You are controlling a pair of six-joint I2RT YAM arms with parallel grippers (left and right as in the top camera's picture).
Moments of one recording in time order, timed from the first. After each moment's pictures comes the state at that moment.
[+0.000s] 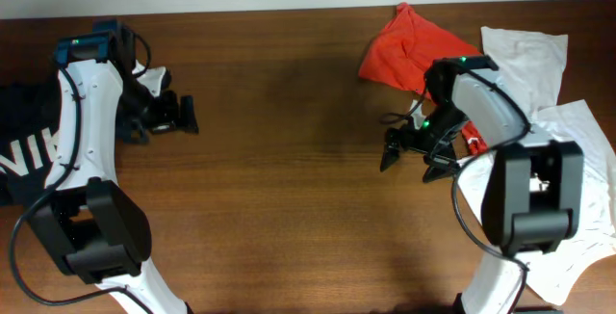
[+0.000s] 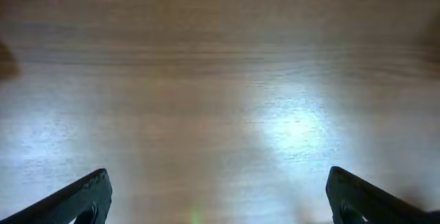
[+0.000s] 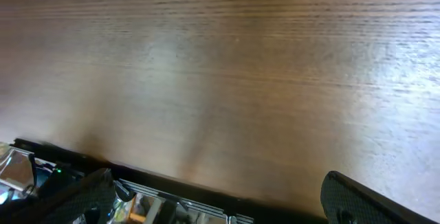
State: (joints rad) left arm 0.14 1.98 1.86 -1.50 0.17 0.04; right arm 0.05 1.99 1.53 -1.43 -0.39 0.10
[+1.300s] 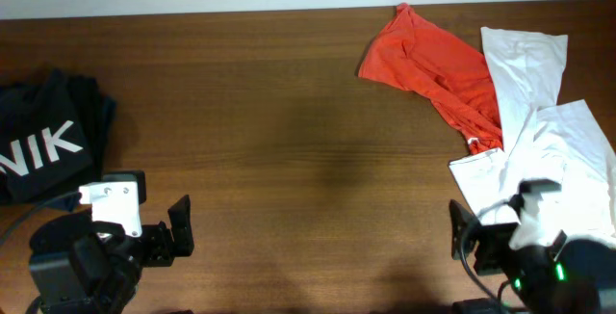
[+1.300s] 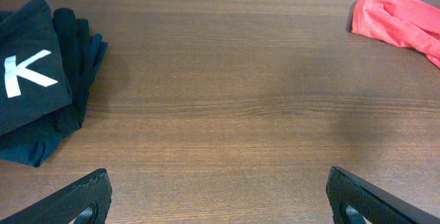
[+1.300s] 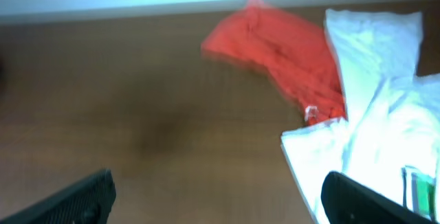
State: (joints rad) left arm 0.14 0.64 1.10 -1.12 0.17 0.04; right arm 0.07 0.40 0.97 -1.02 -0.07 0.10
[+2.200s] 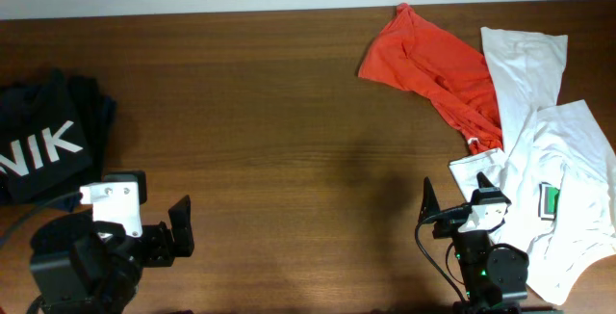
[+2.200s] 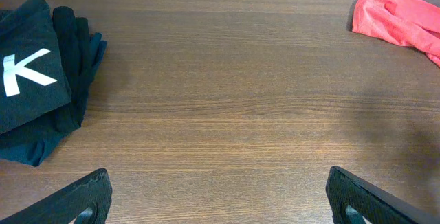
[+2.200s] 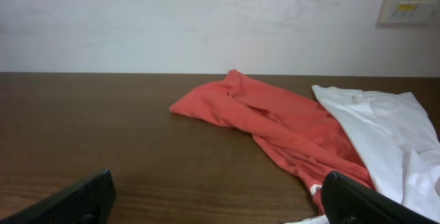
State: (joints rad) left arm 0.14 0.63 1.09 -1.12 0.17 0.04; right arm 0.04 0.01 0.01 -0.07 -0.02 0.02
